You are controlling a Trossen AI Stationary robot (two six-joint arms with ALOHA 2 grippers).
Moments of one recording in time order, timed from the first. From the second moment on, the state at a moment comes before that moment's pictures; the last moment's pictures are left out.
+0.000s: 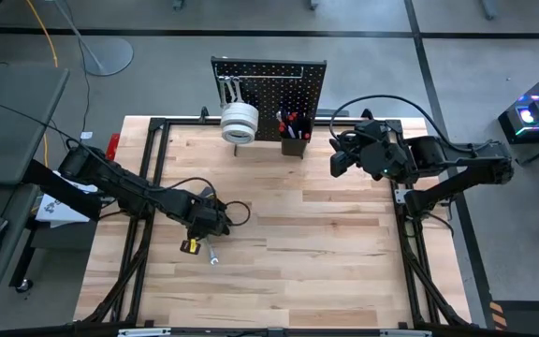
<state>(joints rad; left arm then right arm) -0.28 1.44 0.71 -0.71 0.02 -0.05 0.15 1.22 1.46 -0.93 0.82 0.79</state>
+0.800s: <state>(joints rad) -0.32 1.60 0.70 -0.49 0.06 -0.57 0.15 1.22 1.46 -0.97 0.72 0.79</state>
